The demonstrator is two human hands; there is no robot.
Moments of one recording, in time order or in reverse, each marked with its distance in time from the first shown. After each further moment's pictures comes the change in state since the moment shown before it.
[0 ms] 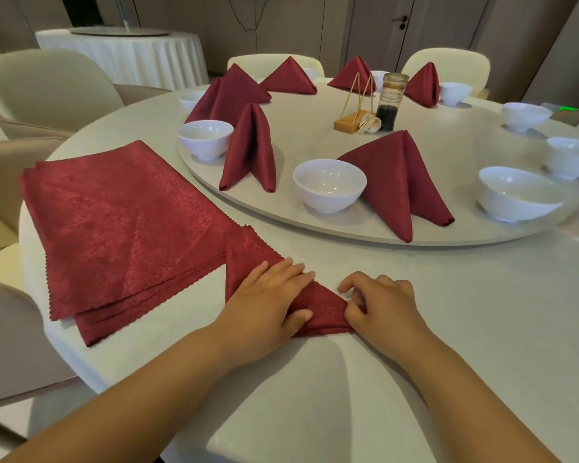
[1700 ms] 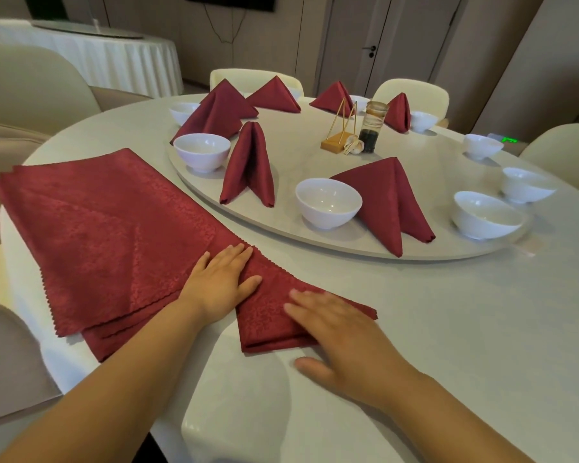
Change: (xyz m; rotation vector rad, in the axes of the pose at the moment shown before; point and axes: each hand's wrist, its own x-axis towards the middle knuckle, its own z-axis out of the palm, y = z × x) left_hand 0.008 -0.079 -0.017 -0.025 -0.099 -0.323; right_hand -0.019 -0.055 0.015 -0.318 0.066 -0.375
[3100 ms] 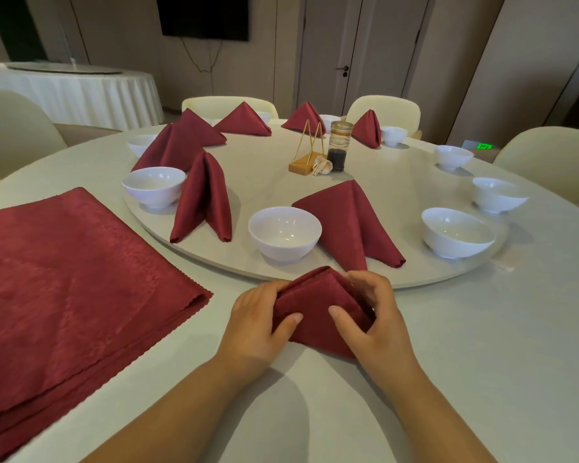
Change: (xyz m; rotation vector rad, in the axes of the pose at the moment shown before) left_hand 0.035 0.093 0.035 -0.517 0.435 0.347; right_hand 0.004 0.082 -0.008 0.916 0.548 0.431
